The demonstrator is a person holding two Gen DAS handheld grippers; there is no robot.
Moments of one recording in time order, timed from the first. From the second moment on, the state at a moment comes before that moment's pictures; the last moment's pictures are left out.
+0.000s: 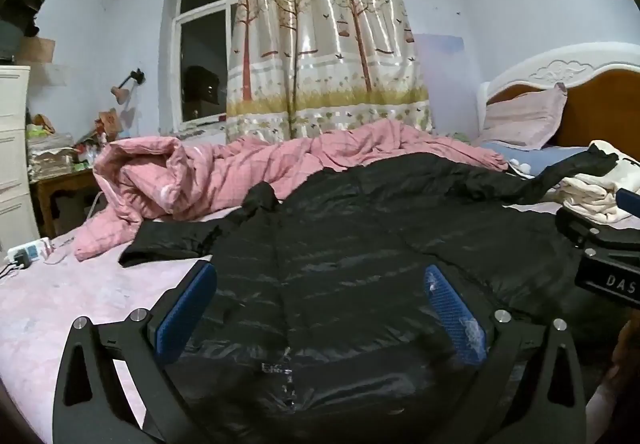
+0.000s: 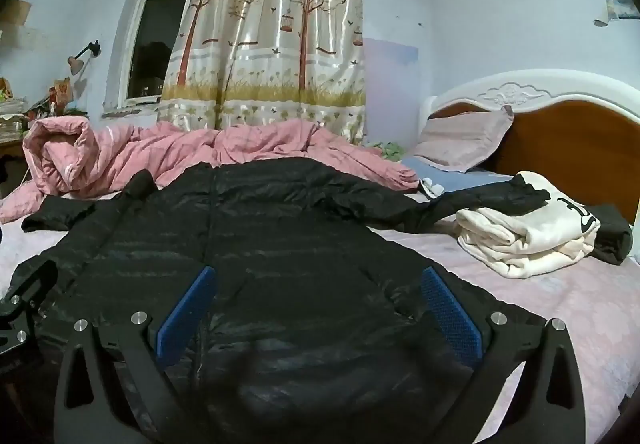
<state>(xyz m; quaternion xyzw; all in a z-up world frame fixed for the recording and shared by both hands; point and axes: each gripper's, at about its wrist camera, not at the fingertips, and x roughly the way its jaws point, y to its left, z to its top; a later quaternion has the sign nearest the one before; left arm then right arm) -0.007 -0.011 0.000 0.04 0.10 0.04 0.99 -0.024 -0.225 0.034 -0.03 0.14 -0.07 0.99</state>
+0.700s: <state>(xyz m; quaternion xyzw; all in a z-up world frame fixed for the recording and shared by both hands) -0.007 -0.004 0.002 0.02 0.11 0.03 0.99 -0.016 -0.209 0.031 -0.02 0.16 -0.09 0.98</state>
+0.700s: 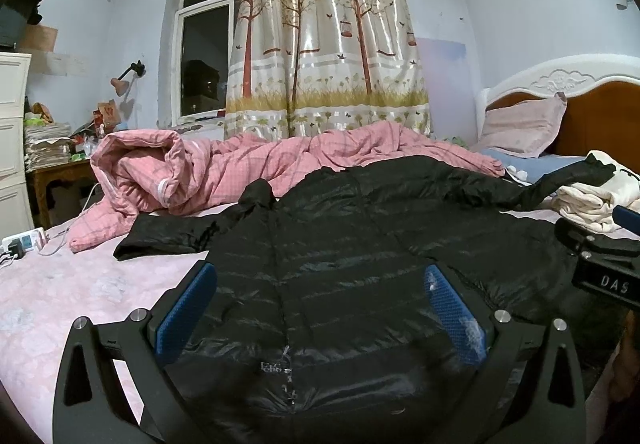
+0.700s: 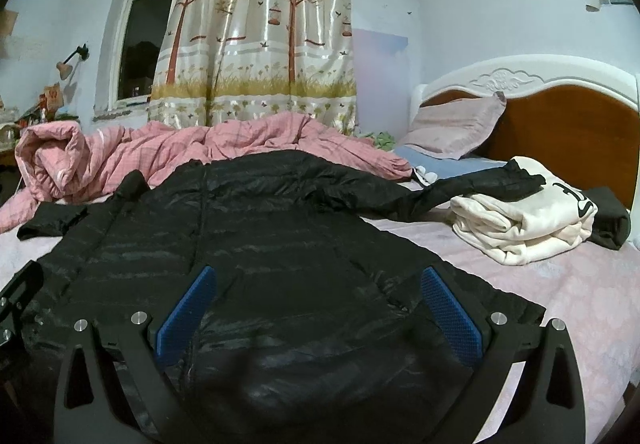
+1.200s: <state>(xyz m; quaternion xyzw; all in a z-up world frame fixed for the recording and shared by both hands) -0.005 -0.006 0.001 0.03 0.11 0.02 0.99 -0.009 -0.217 0.027 0.00 0.17 -0.12 0.98</state>
